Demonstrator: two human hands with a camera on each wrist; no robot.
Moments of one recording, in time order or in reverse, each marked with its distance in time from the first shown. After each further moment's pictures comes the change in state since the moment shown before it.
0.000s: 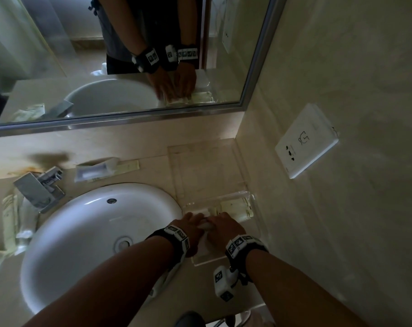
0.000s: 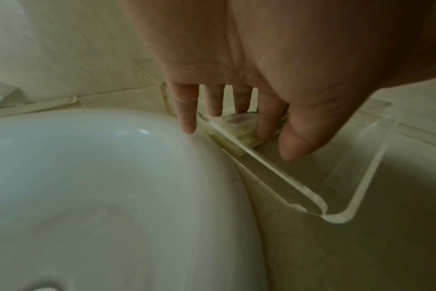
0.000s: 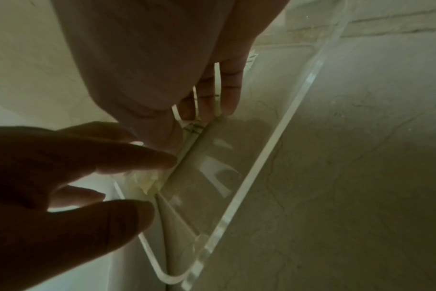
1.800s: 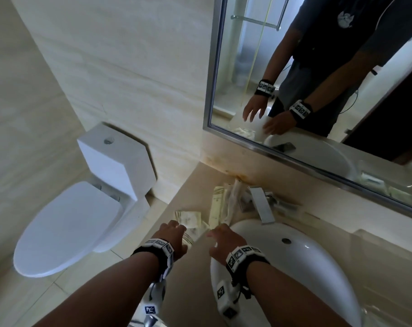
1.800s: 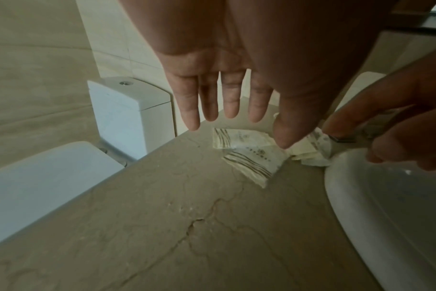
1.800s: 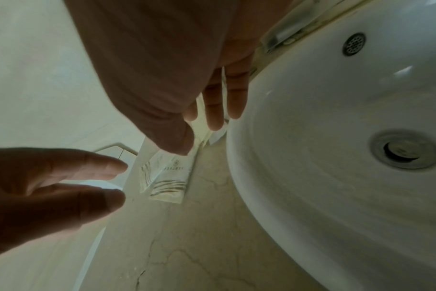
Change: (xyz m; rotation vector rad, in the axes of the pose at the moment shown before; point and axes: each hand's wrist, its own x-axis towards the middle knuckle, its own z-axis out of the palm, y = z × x) left_hand -0.347 -0.323 0.257 -0.729 0.396 -0.898; right_hand 0.010 -0.483 0.176 -0.479 -0.229 -0.544
